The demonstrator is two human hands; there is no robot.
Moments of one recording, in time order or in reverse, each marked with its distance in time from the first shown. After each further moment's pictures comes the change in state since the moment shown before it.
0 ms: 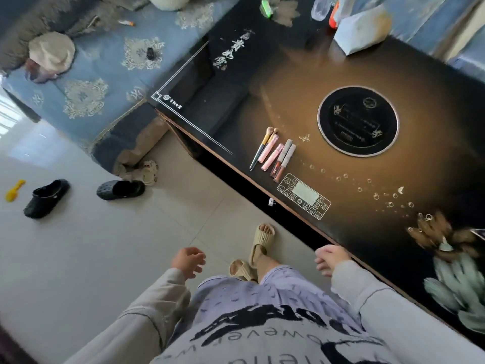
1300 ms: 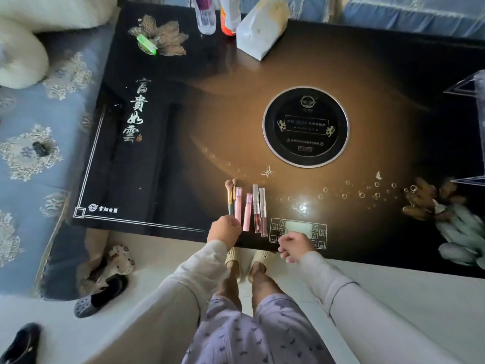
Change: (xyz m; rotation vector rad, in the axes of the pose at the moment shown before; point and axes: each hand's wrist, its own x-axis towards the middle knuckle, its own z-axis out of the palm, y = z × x) left_hand 0.114 0.290 0.030 0.635 -0.137 0.397; right_hand 0.048 -0.168 0.042 0.311 0.038 0.080
